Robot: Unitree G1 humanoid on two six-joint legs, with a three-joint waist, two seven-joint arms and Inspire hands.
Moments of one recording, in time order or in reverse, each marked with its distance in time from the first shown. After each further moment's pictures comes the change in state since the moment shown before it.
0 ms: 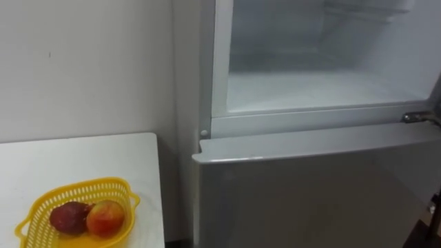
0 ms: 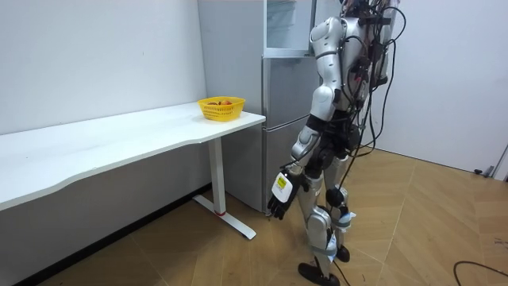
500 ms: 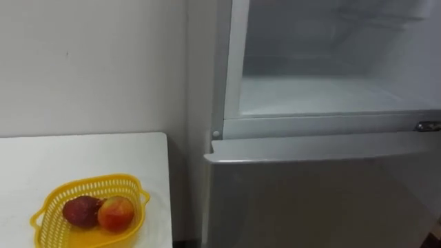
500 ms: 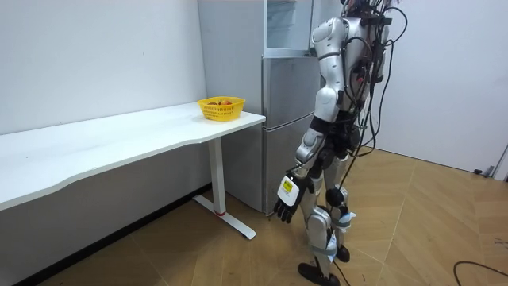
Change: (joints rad) left arm -0.007 0.004 -0.004 0.033 -0.006 -0.003 -0.013; right arm -0.064 -0.033 0.109 -0.018 -0.395 0.009 0.060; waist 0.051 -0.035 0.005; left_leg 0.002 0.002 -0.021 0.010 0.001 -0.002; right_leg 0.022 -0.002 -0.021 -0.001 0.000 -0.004
